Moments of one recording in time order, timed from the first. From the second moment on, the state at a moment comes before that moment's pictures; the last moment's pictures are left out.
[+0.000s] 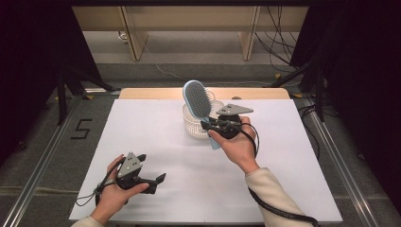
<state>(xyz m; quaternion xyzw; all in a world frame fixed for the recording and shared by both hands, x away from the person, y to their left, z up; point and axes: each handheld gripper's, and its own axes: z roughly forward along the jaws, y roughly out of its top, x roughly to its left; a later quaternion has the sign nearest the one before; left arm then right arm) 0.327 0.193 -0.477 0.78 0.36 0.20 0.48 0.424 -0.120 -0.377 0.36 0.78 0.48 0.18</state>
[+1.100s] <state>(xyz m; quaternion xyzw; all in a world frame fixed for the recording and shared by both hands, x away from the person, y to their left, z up) 0.327 0.193 -0.477 0.78 0.36 0.20 0.48 0.426 -0.126 -0.374 0.37 0.76 0.50 0.19</state>
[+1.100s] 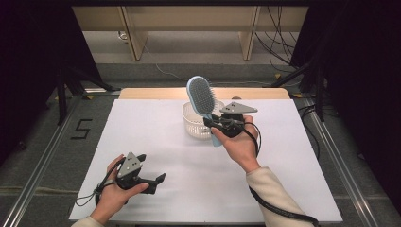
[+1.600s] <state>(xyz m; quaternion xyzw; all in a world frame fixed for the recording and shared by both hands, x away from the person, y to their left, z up) 0.327 0.193 -0.477 0.78 0.36 0.20 0.48 0.427 -0.130 -0.372 0.38 0.75 0.51 0.20</state>
